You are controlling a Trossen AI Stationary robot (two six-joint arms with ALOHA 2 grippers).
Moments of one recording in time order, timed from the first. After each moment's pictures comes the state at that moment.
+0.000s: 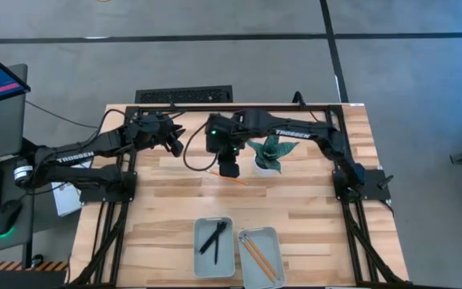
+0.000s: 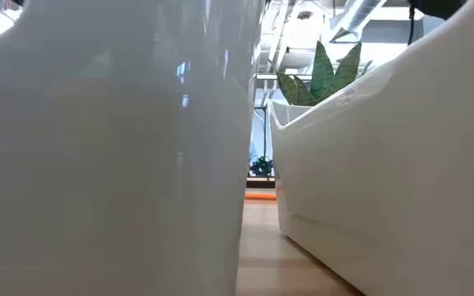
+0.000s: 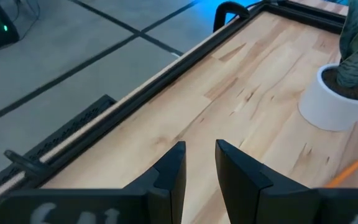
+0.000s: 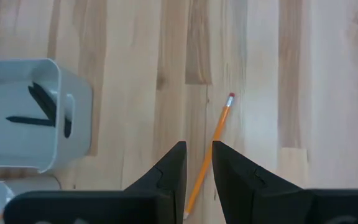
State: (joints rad) left arm 0.40 0.89 0.67 -0.30 -0.27 -0.16; right arm -0.12 2.17 2.23 -1.20 -0.23 -0.17
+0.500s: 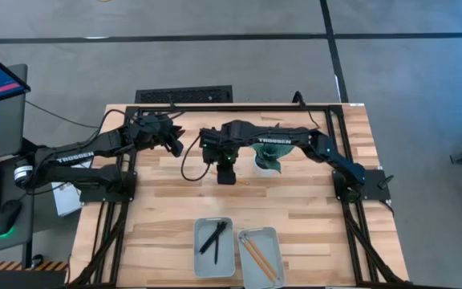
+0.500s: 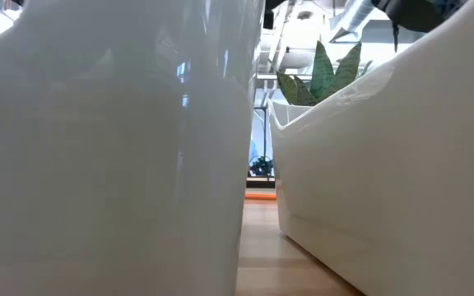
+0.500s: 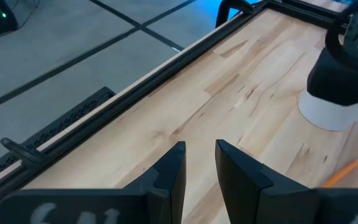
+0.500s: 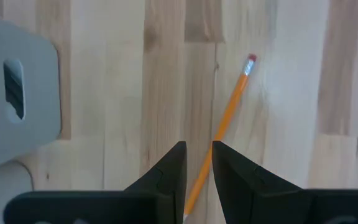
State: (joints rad) left arm 0.40 0.89 0.67 -0.32 -0.27 -0.21; right arm -0.11 2.33 2.23 -1.23 -0.23 -0.19
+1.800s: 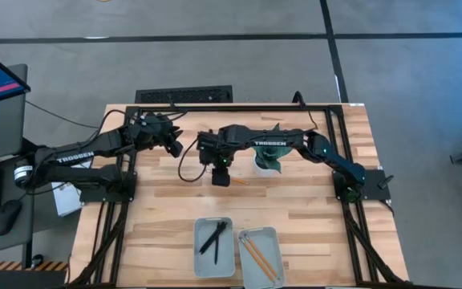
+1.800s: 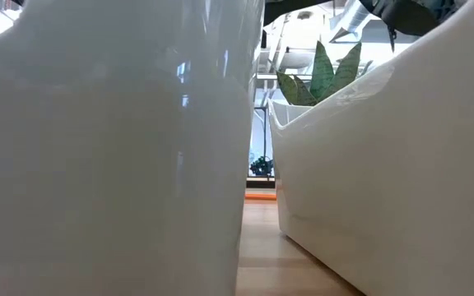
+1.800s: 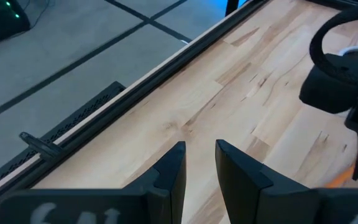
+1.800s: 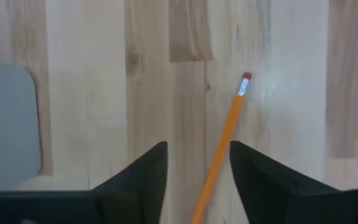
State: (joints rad) left arm 0.40 0.89 0.67 -0.36 -0.30 -0.18; right arm -0.12 2.36 2.17 -1.09 -0.24 -0.12
